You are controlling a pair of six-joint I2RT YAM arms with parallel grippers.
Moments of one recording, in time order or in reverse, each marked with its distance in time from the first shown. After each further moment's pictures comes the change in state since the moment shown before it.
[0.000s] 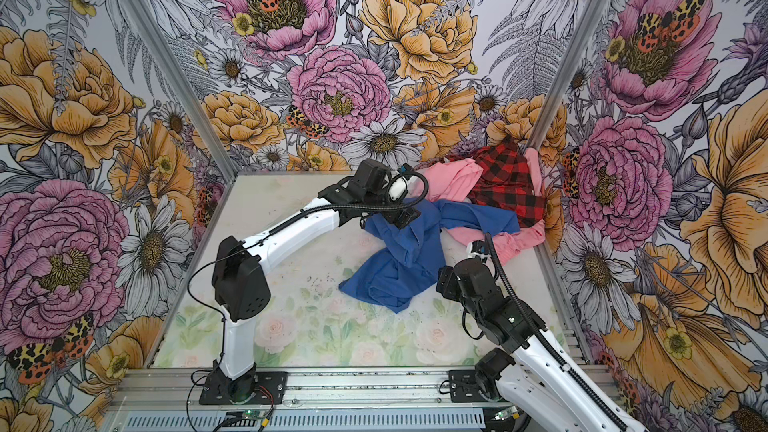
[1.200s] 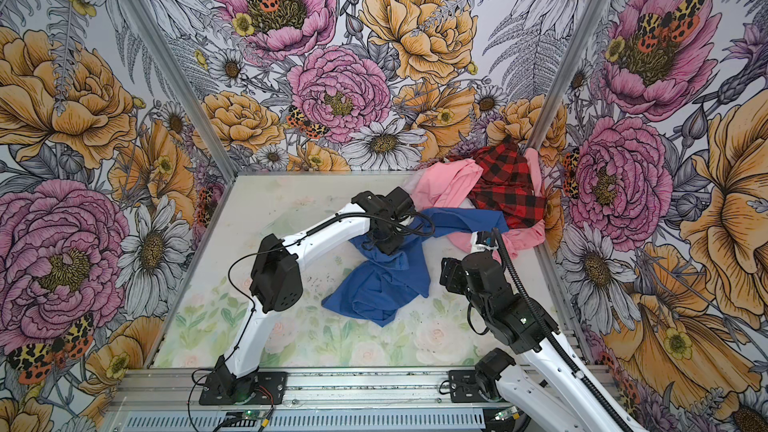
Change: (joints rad) left arm -0.043 0.083 0.194 -0.644 -0.330 -0.126; right arm -0.017 0.011 0.139 -0.038 0.026 -0.106
